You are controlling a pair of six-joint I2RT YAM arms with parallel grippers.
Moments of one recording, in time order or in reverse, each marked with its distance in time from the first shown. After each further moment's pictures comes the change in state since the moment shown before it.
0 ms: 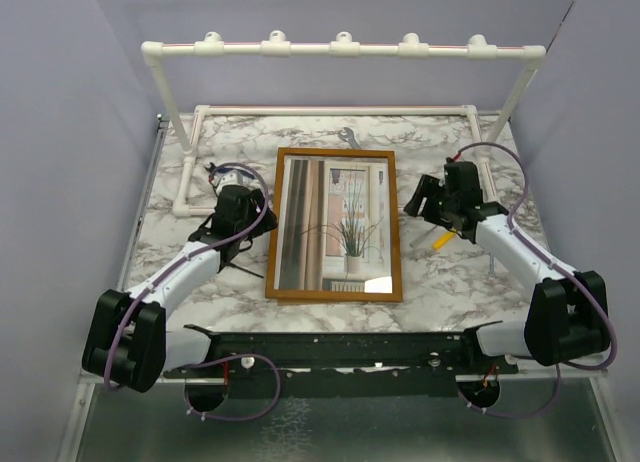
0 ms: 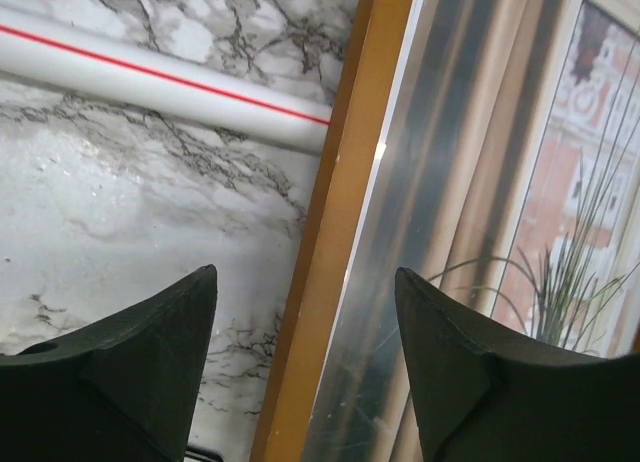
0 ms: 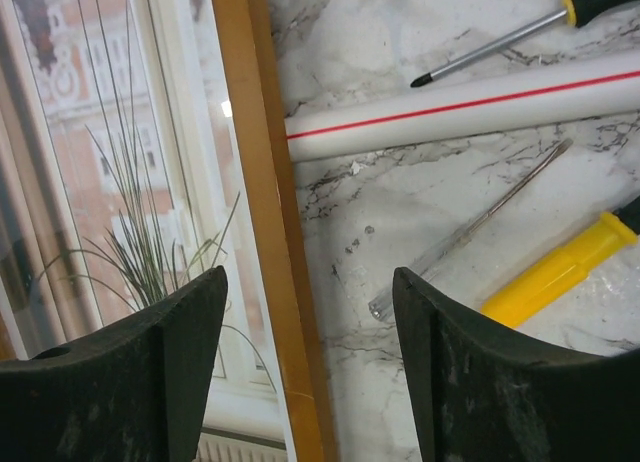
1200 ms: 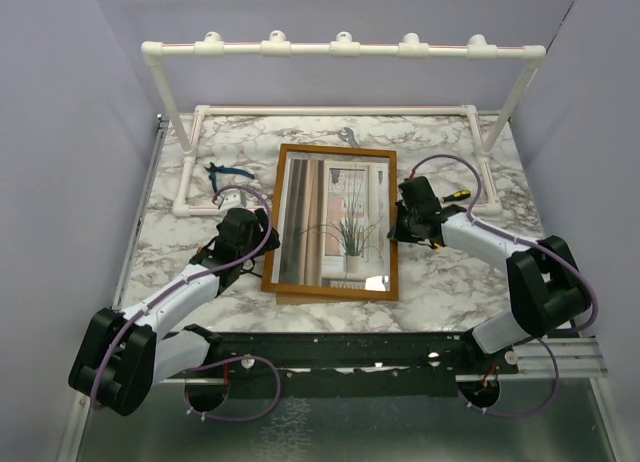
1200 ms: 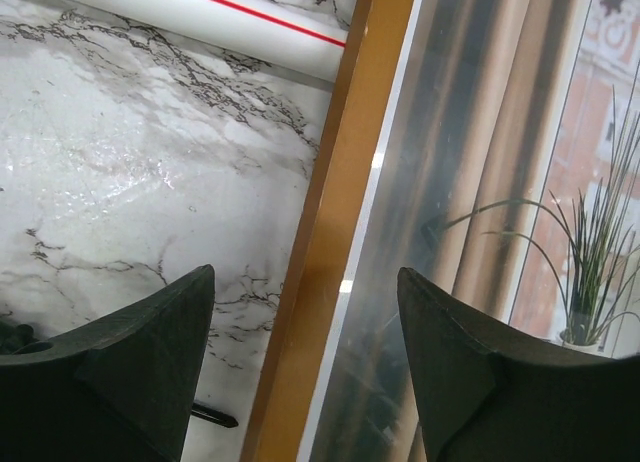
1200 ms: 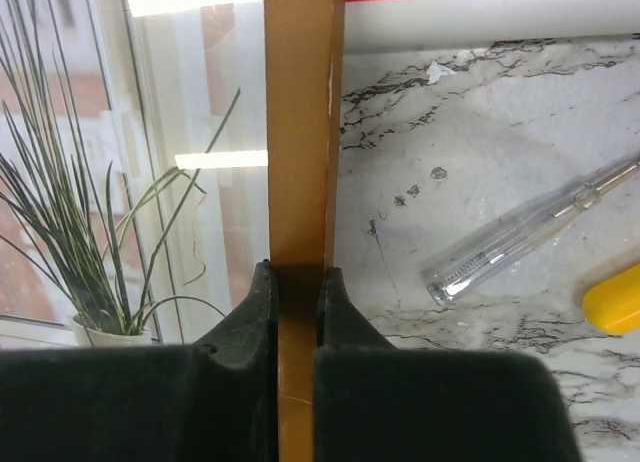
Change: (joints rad) left arm -0.104 -0.112 -0.190 0.071 -0.091 -0.031; right arm 0.229 0.183 -0.021 -0.007 0.126 0.006
